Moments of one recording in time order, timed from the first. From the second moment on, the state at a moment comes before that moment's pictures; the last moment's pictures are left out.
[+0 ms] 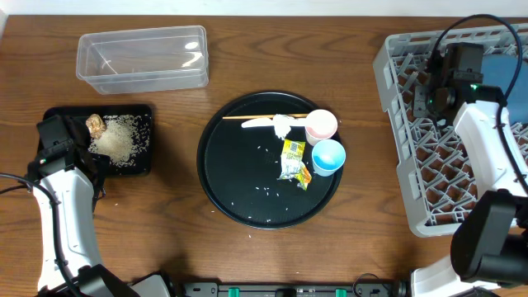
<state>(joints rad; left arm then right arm) 0.47 1.37 0.98 -0.93 -0.32 -0.93 -0.12 1.74 1.34 -0.68 0.10 -0.05</state>
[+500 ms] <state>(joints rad) 0.47 1.37 0.98 -0.93 -0.32 -0.93 -0.12 1.74 1.36 -0.72 0.14 -0.01</state>
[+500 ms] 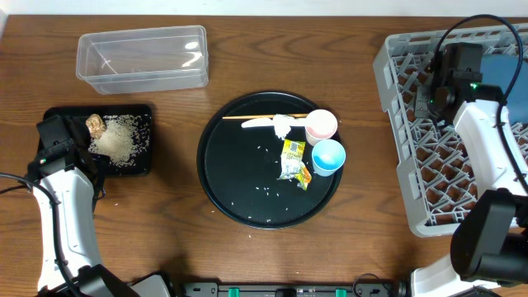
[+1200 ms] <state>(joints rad) 0.47 1.37 0.98 -0.93 -0.32 -0.93 -0.66 1.74 1.52 -0.75 -0.98 0.09</state>
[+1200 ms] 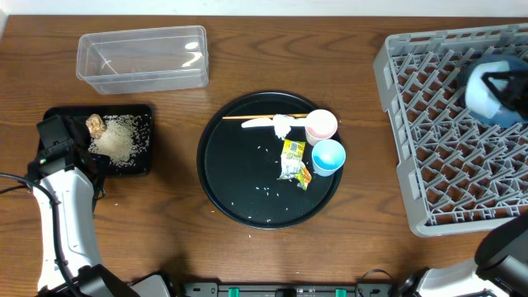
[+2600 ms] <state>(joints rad) 0.47 1.37 0.98 -0.93 -0.32 -0.93 -0.61 1.92 1.40 -0.65 -1.33 -0.01</state>
